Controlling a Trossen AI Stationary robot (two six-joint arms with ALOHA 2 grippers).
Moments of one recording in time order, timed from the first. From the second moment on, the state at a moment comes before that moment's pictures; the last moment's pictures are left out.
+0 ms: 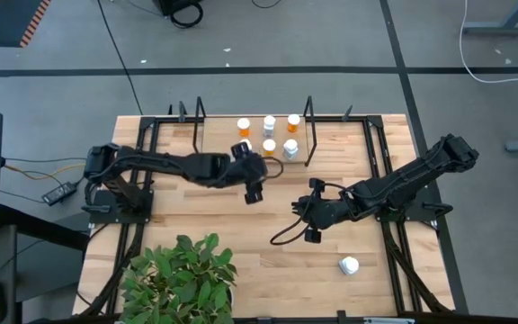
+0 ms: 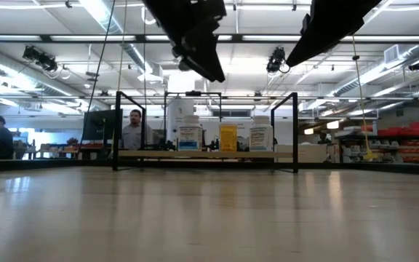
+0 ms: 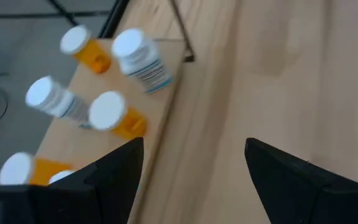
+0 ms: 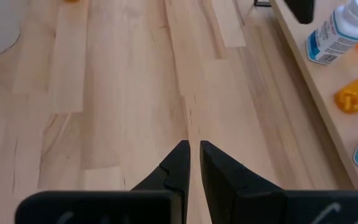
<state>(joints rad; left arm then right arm) 0.00 1.69 1.35 -0.47 -0.45 -0.01 0.39 1.37 0.97 -0.49 0.45 0.34</state>
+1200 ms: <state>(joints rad) -0.30 1.69 0.58 0.99 -0.49 -0.08 0.68 1.37 0.97 -0.70 -0.17 0.96</state>
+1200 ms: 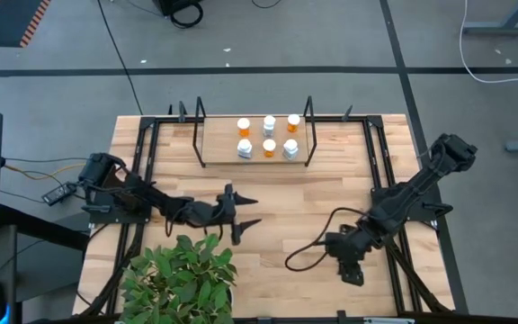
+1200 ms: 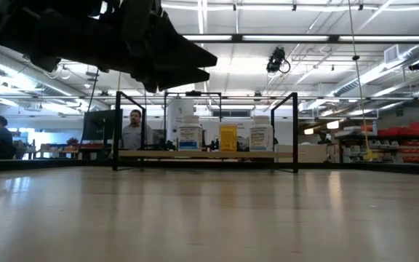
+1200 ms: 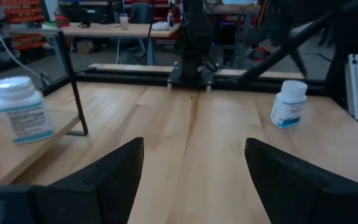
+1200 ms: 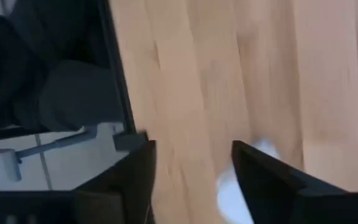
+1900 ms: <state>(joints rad) -0.37 1.69 0.58 1.00 -0.50 -0.10 0.91 1.43 0.95 -0.92 0.06 1.20</state>
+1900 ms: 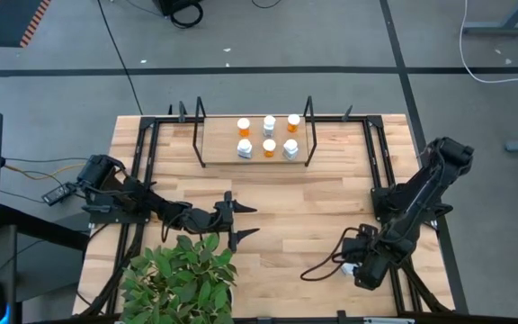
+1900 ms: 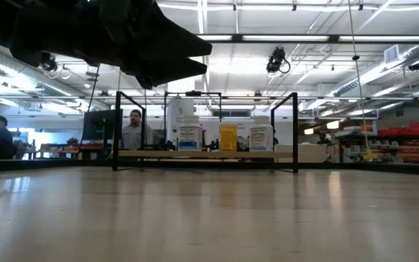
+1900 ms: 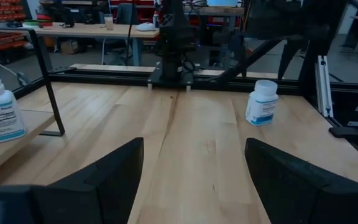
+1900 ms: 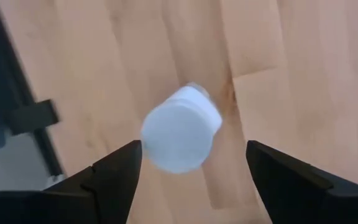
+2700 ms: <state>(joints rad) -0.37 1.69 0.58 0.97 -0.50 -0.13 0.91 1.53 0.95 -0.86 0.08 1.16</state>
